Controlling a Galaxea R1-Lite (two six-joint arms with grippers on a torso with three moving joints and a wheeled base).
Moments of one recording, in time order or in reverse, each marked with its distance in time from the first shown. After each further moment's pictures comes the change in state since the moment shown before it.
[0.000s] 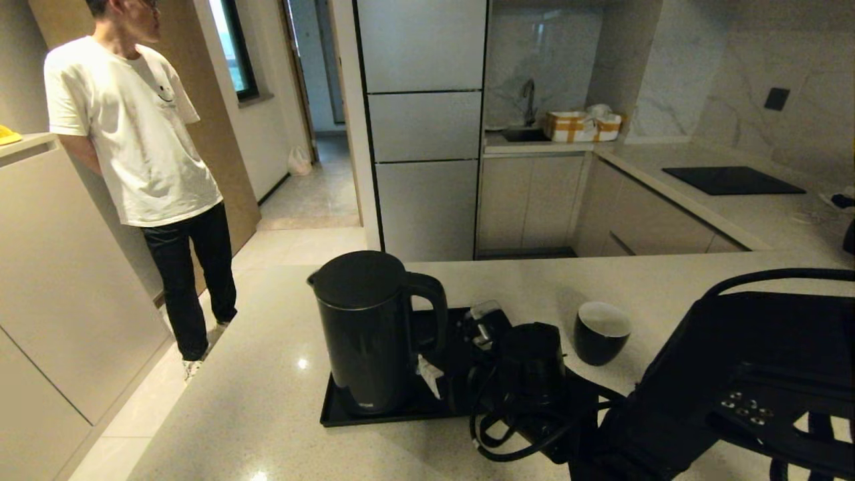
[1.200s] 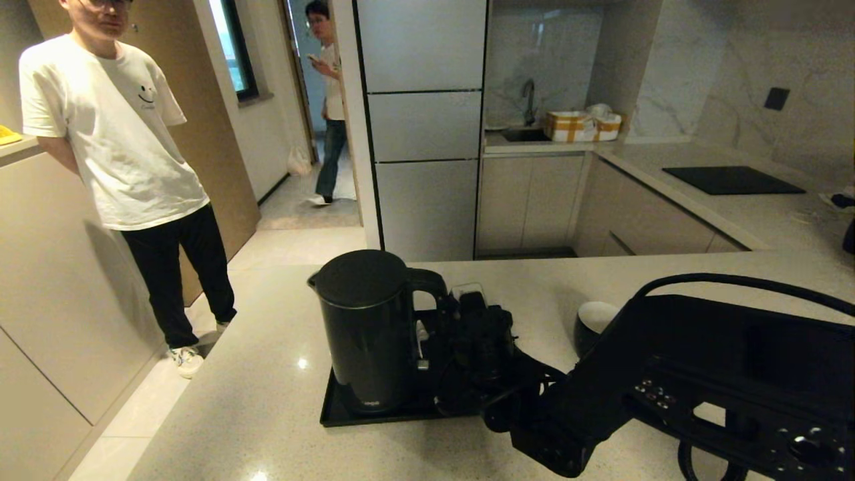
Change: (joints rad) left arm 0.000 0.000 0.000 0.000 0.000 0.000; right arm 0.001 0.153 -0.284 0.076 -0.286 -0.002
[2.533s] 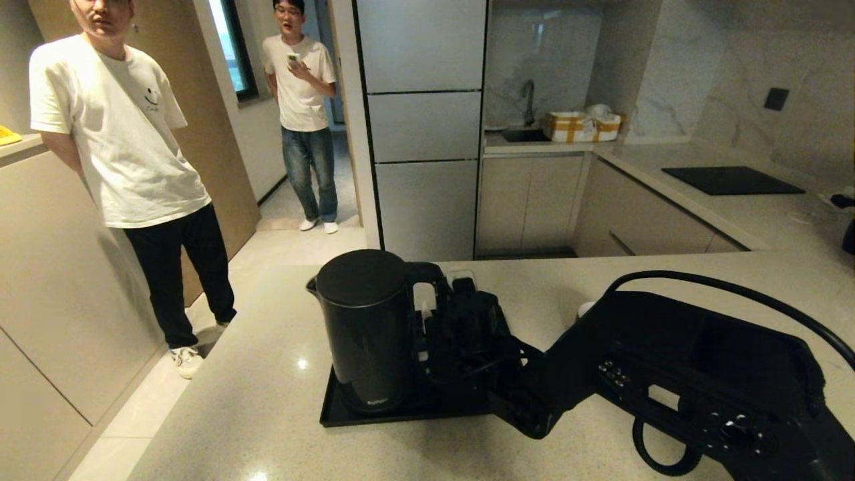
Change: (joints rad) left arm 0.000 0.000 0.000 0.000 0.000 0.000; right arm -0.055 0.115 -0.228 0.106 -0.004 -0.031
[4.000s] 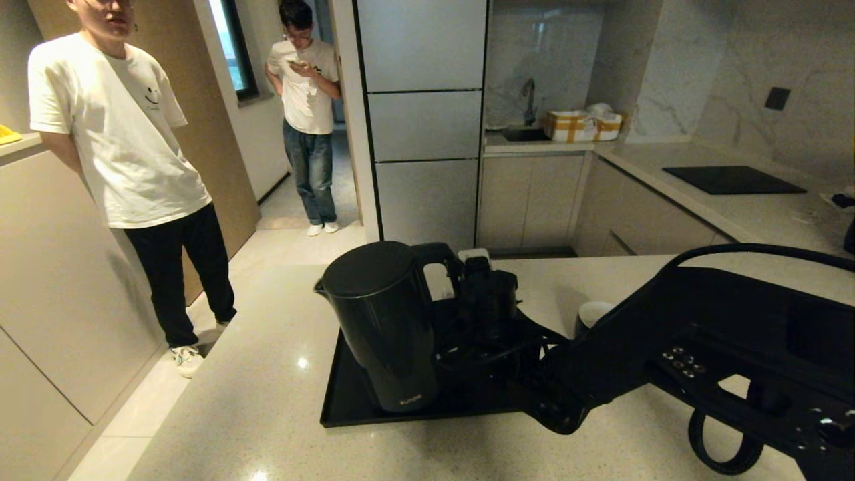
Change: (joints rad) left arm 0.001 0.000 0.000 0.000 0.000 0.000; right arm 0.007 -0.170 0.106 0.006 -0.006 0.022
